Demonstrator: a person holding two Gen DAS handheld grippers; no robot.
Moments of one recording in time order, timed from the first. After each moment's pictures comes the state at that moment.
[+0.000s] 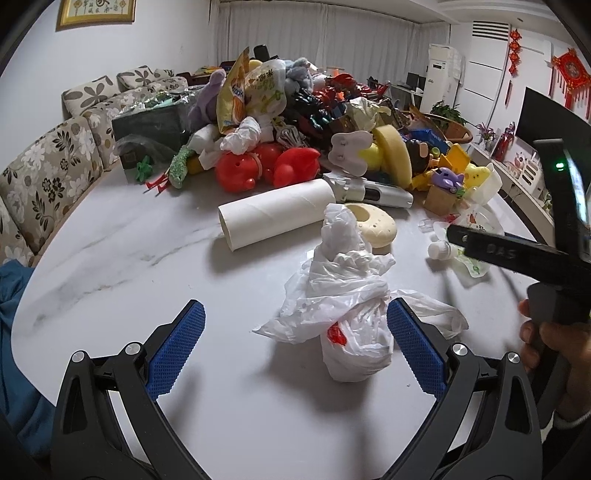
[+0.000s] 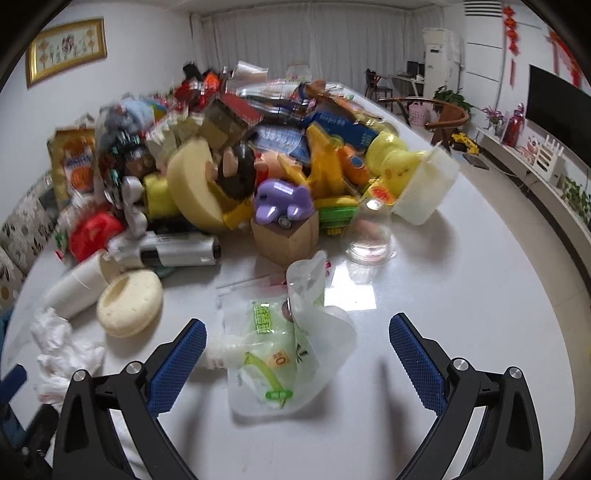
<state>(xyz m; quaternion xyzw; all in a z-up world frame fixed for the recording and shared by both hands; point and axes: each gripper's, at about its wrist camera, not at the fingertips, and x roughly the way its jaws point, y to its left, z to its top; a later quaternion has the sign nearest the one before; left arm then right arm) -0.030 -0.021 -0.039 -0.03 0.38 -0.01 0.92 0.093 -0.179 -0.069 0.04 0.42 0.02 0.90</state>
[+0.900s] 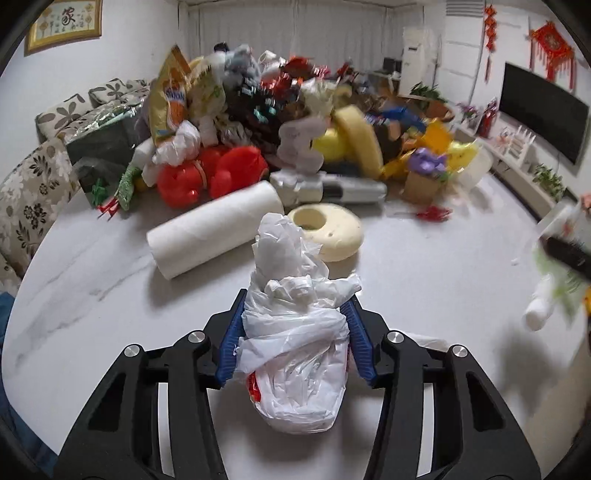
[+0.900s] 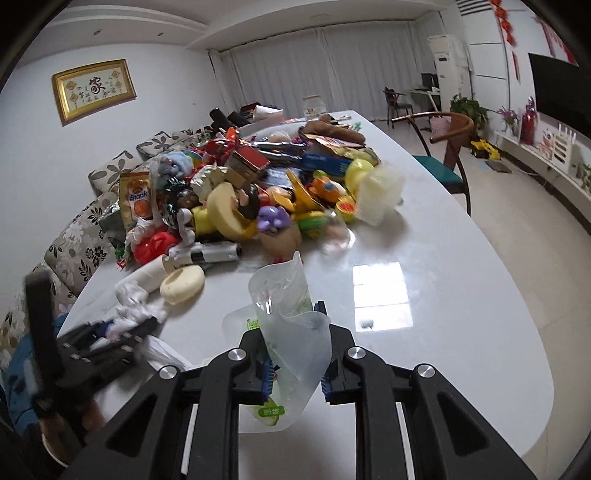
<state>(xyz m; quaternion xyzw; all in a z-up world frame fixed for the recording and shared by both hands) -0.003 -0.058 -0.041 0.02 0.38 -0.06 0.92 -0.004 -0.248 -0.030 0.10 0.36 0.08 0.92</state>
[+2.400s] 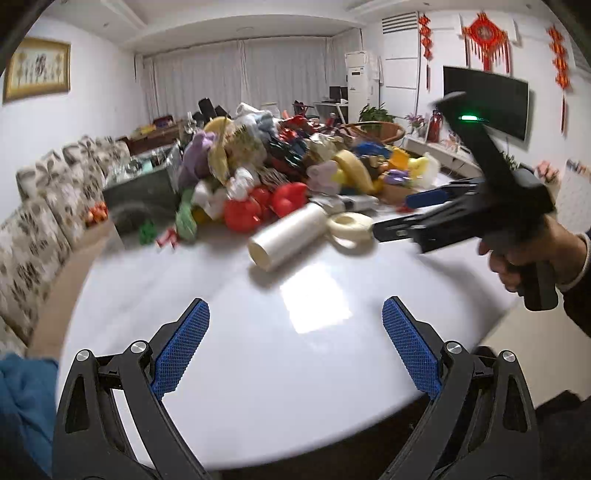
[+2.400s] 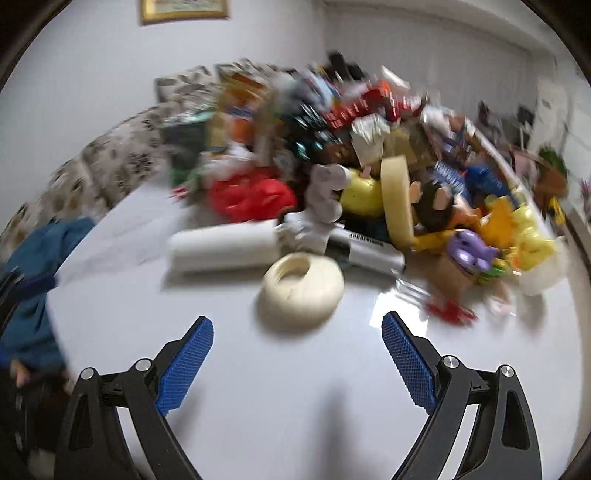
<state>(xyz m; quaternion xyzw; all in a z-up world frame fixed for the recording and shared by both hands) -0.057 0.034 -0.012 0.08 0.30 -0.14 0.94 0.085 -0.103 -0.039 -0.05 0.42 0.20 0.88</state>
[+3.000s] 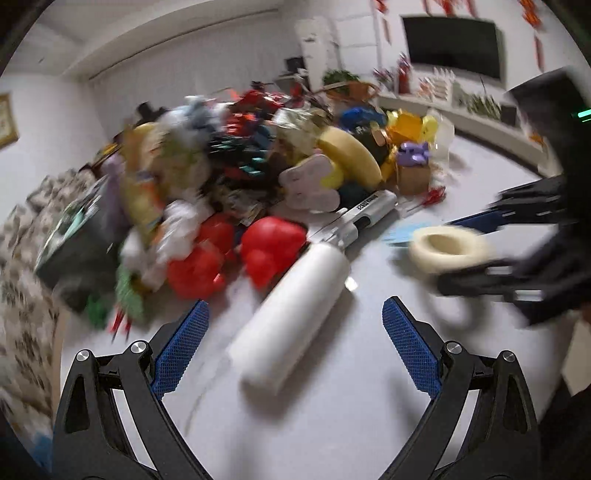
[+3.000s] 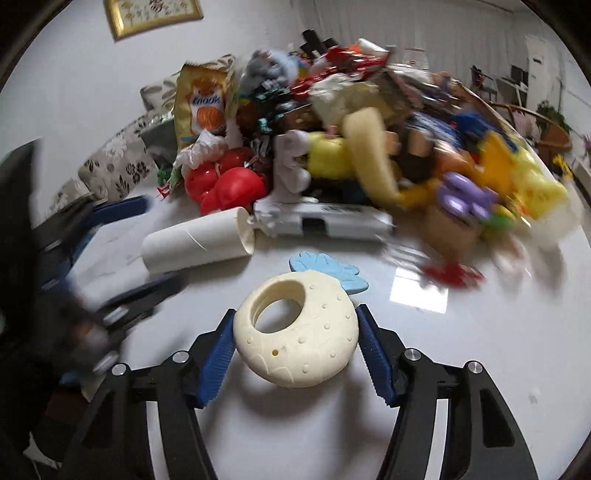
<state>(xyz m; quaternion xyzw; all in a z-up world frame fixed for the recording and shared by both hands) 0.056 -0.014 -0.037 0.19 0.34 -0.20 0.90 0.079 -0.151 -0.047 0.01 0.45 0.21 0.87</state>
